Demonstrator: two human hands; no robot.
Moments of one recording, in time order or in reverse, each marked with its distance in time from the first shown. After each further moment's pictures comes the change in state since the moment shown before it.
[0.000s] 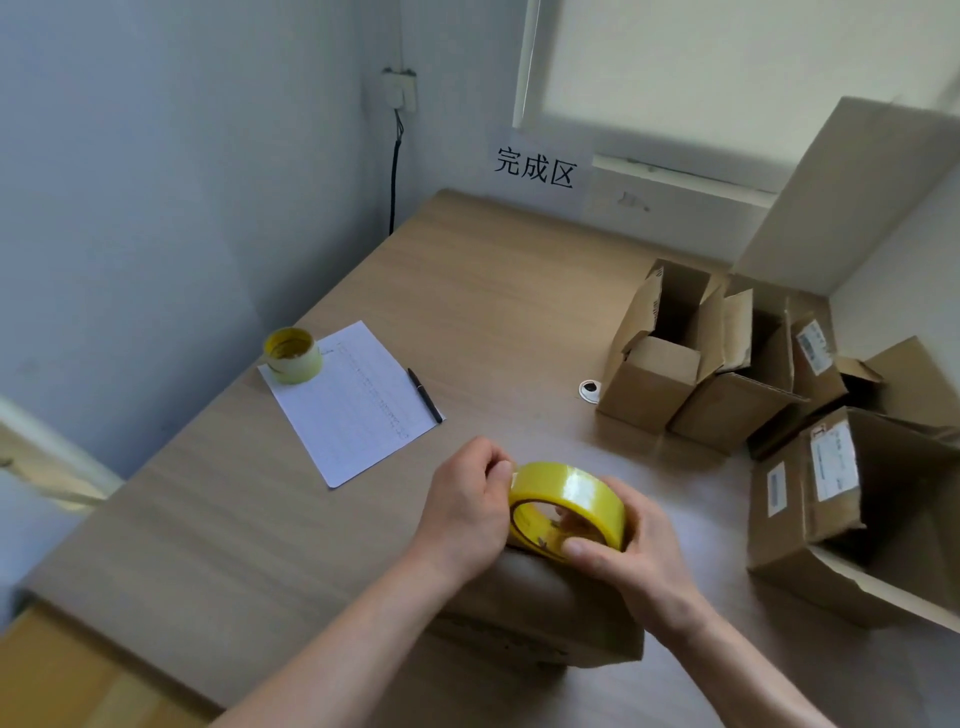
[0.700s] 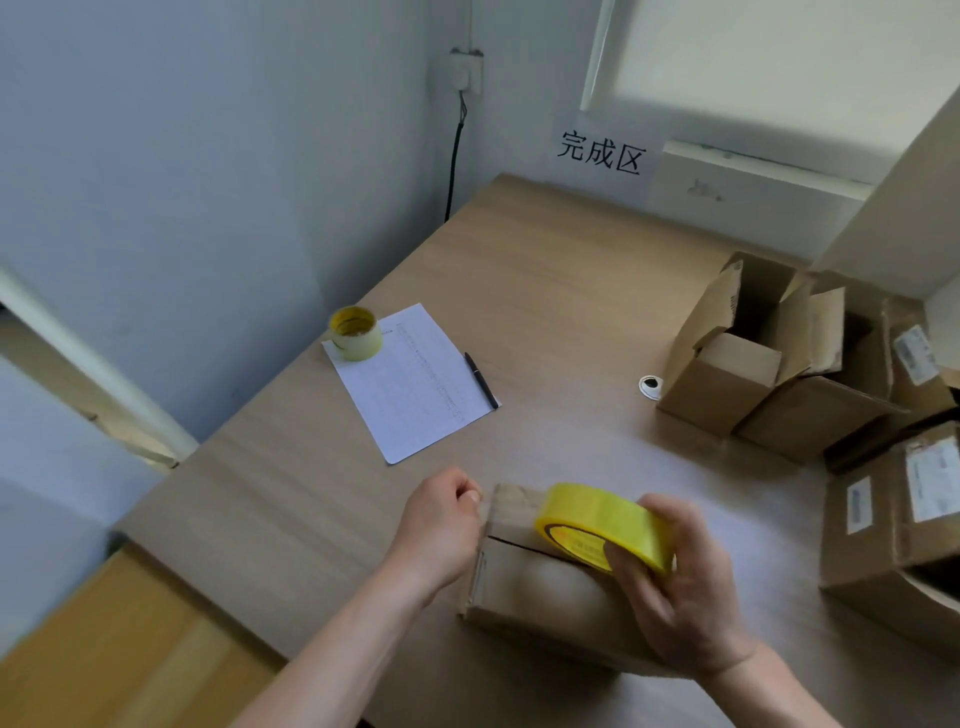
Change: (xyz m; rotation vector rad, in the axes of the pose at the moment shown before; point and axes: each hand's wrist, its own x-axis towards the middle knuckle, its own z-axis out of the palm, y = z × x) left_hand -0.025 -0.075 -0.042 -0.009 -0.018 -0.435; right_hand -0.013 0.029 0.030 -0.514 0.203 -0.470
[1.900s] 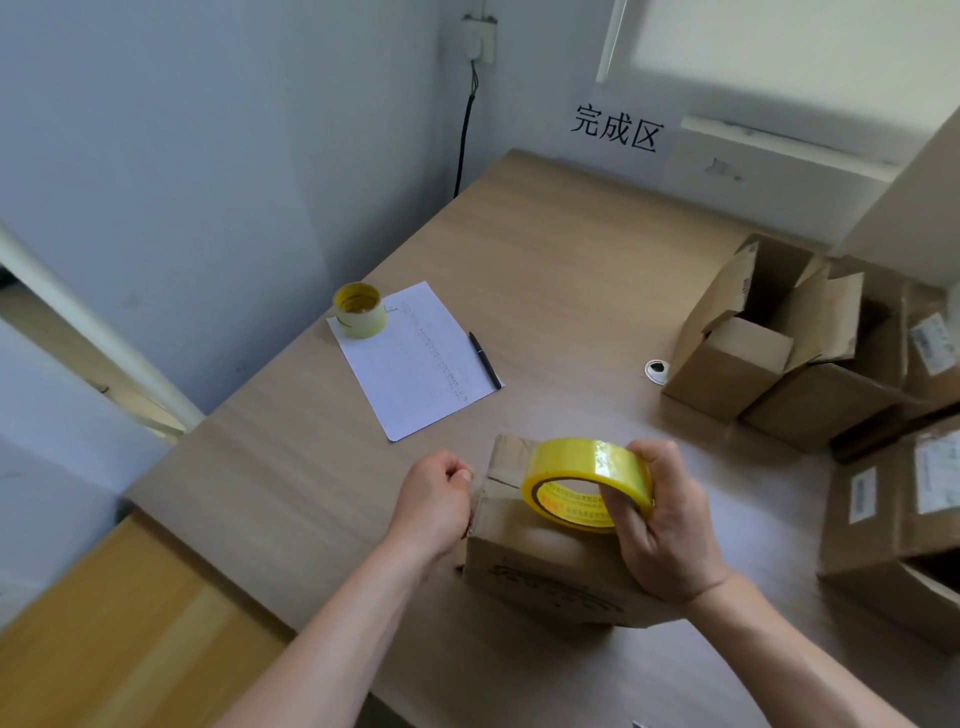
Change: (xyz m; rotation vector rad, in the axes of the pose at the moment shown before) left_hand 0.018 -0.029 0.015 -0.185 0.059 -0.113; right_hand 0.031 0.002 0.004 -0.047 -0.103 0.017
